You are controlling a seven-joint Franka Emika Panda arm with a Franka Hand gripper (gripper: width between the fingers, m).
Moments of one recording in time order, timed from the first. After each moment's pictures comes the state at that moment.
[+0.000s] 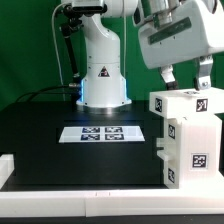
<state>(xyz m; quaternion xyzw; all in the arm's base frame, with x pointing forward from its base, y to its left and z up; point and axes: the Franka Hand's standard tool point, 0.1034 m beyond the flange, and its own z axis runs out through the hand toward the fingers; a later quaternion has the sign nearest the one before) 0.588 0.103 0.169 -0.79 0.60 -0.02 0.14</state>
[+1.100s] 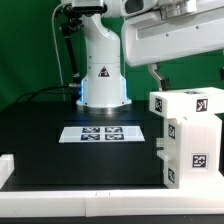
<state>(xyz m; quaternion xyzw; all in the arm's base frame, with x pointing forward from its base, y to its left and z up) 0.598 0.105 0.175 -0.97 0.19 -0.03 0.11</state>
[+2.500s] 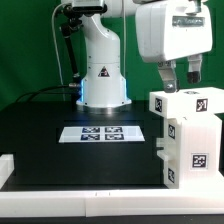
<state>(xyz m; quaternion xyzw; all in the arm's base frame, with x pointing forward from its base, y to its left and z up) 0.600 0.094 0.174 -0.87 -0.49 -0.06 0.02</state>
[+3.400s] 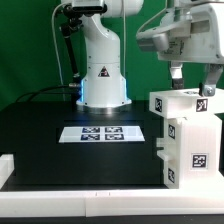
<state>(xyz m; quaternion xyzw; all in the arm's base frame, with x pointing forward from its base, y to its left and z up) 0.590 0.112 0.155 -0.62 -0.78 -0.01 -0.04</state>
